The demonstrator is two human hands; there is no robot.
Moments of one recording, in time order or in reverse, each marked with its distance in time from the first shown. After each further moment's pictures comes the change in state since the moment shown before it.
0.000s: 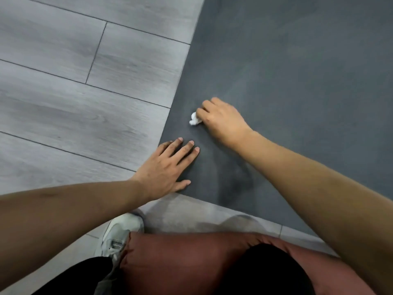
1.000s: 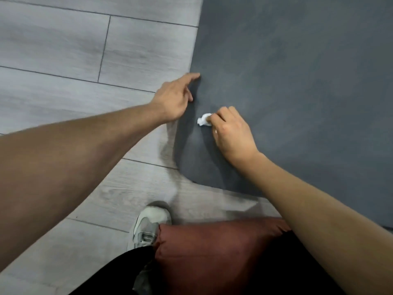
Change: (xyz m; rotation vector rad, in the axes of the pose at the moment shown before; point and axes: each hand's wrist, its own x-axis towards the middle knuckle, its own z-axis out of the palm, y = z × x) left_hand 0.085 -0.100 -0.055 -0.666 -0.026 -0.509; right_hand -0.026 -0.073 0.036 0.199 0.175 0.375
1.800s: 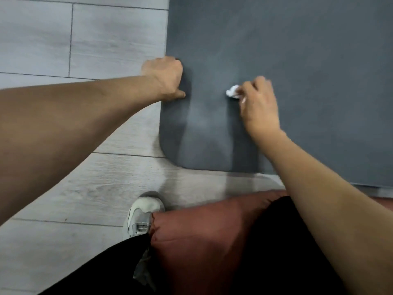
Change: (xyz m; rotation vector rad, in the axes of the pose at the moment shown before) left_hand 0.017 0.048 0.002 0.644 -0.109 0.088; right_hand -0.037 0.059 -0.037 -0.144 0.196 0.330
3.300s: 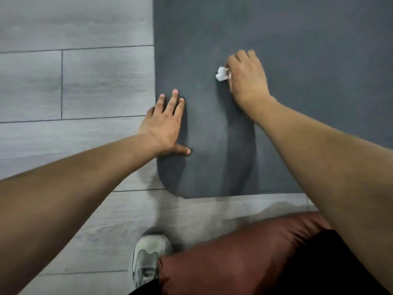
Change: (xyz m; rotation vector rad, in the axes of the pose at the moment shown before) left_hand -0.026 0.007 0.027 0.031 -0.096 0.165; right_hand 0.117 0.027 0.030 -0.200 -0.027 -0.077
